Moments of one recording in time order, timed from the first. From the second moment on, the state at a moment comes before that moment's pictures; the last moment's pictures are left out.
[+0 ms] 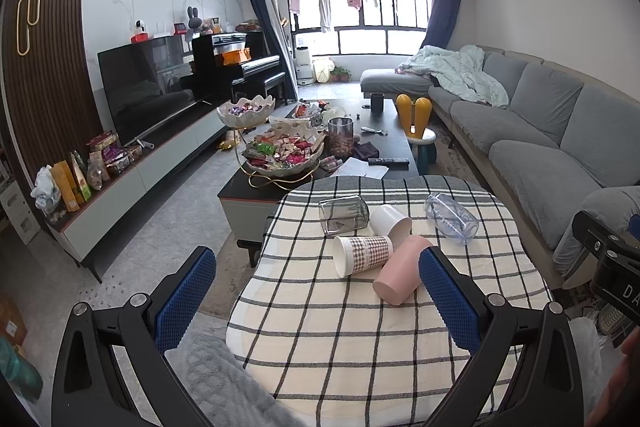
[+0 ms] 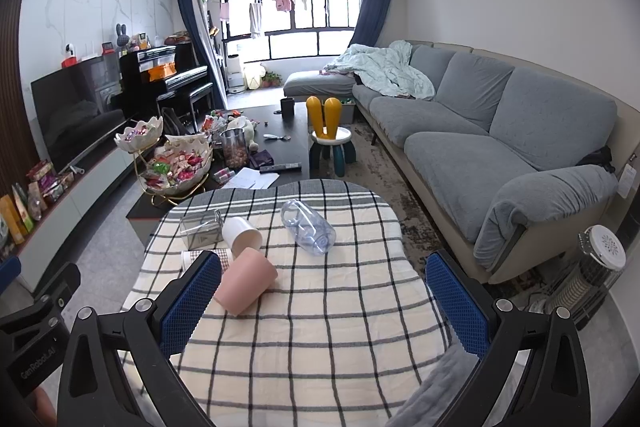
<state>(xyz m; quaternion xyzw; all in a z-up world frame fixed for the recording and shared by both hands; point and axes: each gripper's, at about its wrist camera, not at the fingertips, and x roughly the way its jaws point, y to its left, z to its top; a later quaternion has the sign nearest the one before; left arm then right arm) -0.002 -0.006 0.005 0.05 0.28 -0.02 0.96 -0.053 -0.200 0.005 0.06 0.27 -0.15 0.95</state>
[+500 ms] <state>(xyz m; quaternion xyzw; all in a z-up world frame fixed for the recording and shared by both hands) -0.005 -0.010 0.002 0.05 0.28 -0.03 0.96 -0.056 -0.201 0.008 0.06 0.28 -0.15 0.95</state>
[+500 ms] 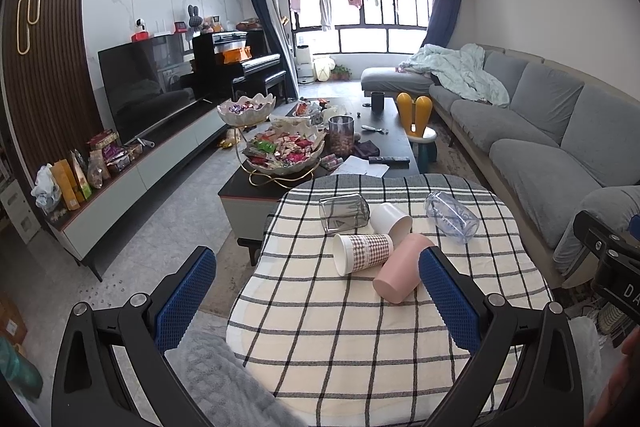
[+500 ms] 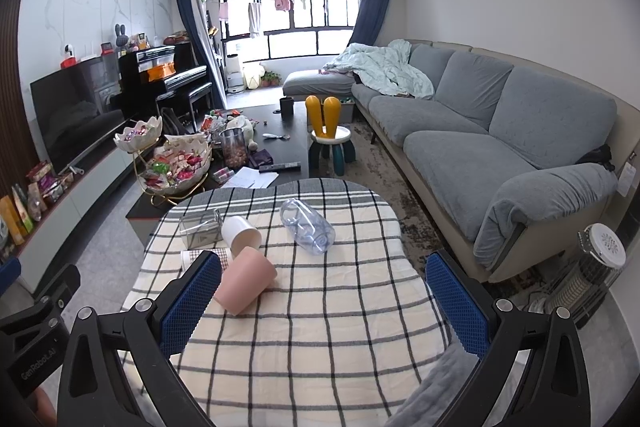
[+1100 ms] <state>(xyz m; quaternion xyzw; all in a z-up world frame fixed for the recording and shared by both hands) -0.003 -0.004 -0.002 0.05 0.28 -0.03 0.96 -0.055 -0.203 0.011 0.06 0.28 -0.15 0.95</state>
